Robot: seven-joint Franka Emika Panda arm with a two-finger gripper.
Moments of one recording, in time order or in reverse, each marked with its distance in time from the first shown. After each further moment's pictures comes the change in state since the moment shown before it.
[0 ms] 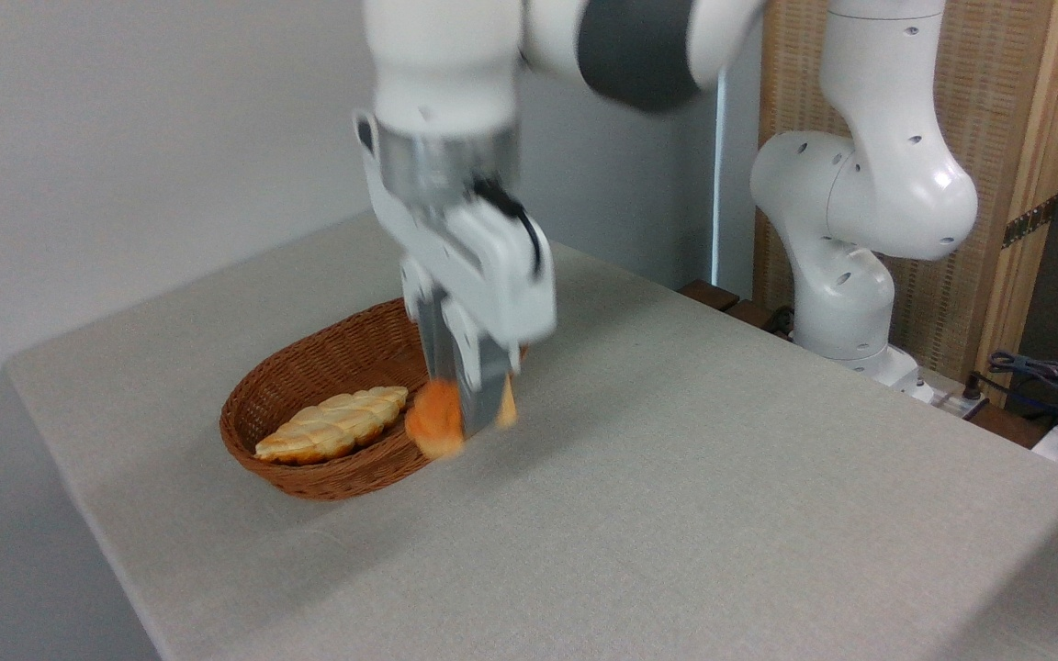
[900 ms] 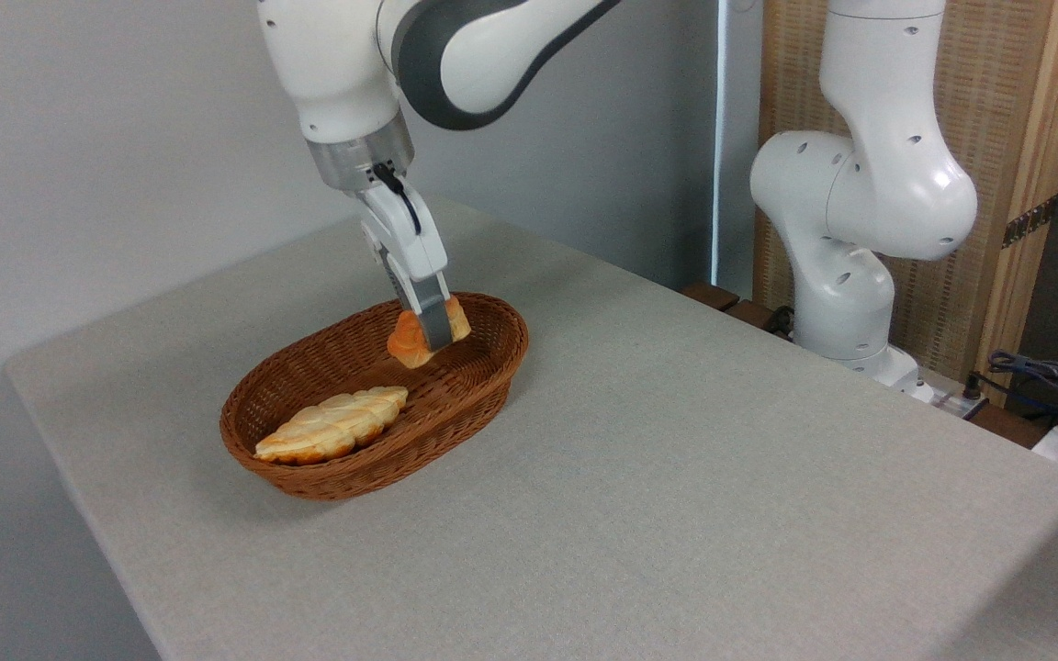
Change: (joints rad) arm -0.007 0.006 -0.408 -0.175 -0.011 0.044 -0.336
